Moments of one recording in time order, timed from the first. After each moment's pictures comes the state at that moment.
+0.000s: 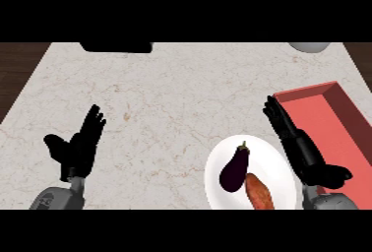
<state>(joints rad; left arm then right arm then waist) -0.11 0.28 -0.19 -1.30 0.35 0.27 -0.05 -0.07 -0.27 0.22 -1.56 -0.14 0.02 -0.16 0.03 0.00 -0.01</state>
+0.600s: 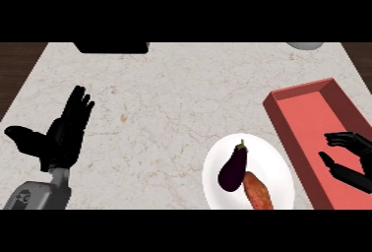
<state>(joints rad) -0.14 0.33 -0.14 -1.50 0.36 0.29 0.04 0.02 -0.50 -0.08 -1.24 -0.15 0.06 -0.30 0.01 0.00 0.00</state>
